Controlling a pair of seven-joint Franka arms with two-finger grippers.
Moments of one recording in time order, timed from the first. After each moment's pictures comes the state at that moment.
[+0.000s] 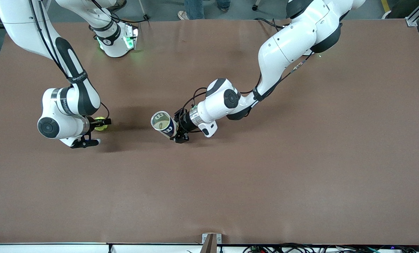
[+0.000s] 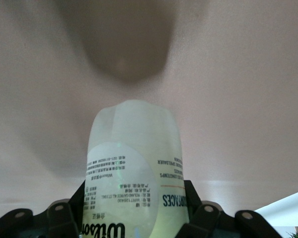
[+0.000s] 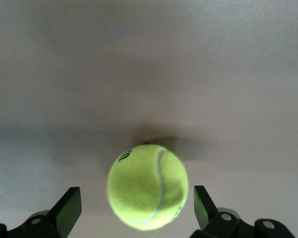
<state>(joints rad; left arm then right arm) -0.44 1.05 -0.62 -1.35 -0.14 2.90 -2.14 0.03 0.43 -0.03 -2.06 -0.02 2.10 -0.12</state>
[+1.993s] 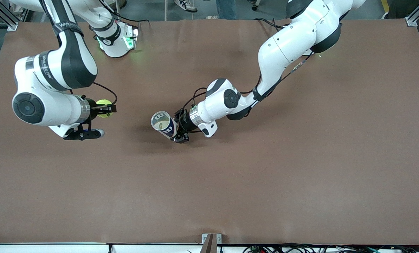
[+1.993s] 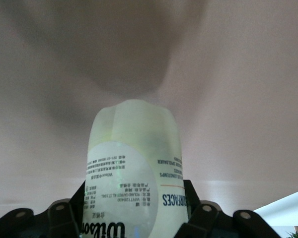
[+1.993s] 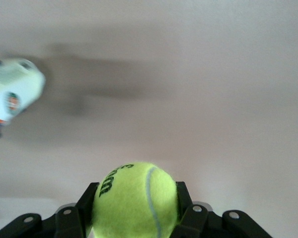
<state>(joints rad) -0.44 1.05 -0.62 -1.35 -0.14 2.90 -2.14 0.23 0.27 -0.01 -1.62 0.14 1.53 0.21</state>
